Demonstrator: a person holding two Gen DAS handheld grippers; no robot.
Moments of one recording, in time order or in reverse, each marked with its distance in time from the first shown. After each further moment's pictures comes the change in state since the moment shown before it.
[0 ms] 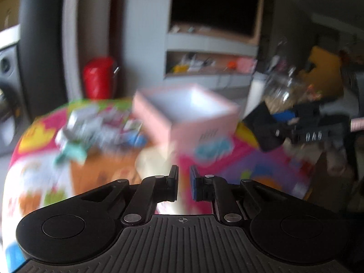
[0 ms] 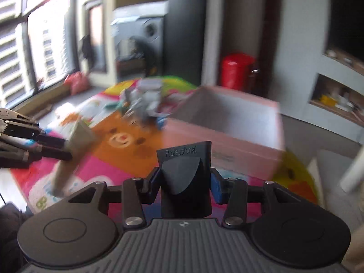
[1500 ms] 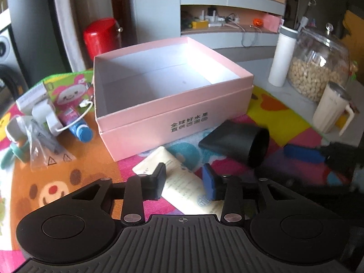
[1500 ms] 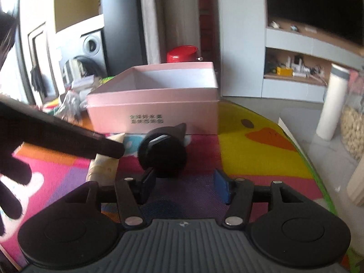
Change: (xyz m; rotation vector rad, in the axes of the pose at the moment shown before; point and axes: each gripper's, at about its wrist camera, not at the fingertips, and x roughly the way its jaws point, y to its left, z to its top) left arm 0.171 -0.077 0.011 -0.015 0.282 0.171; right arm 0.052 -0.048 -0.091 0.252 -0.017 -0.161
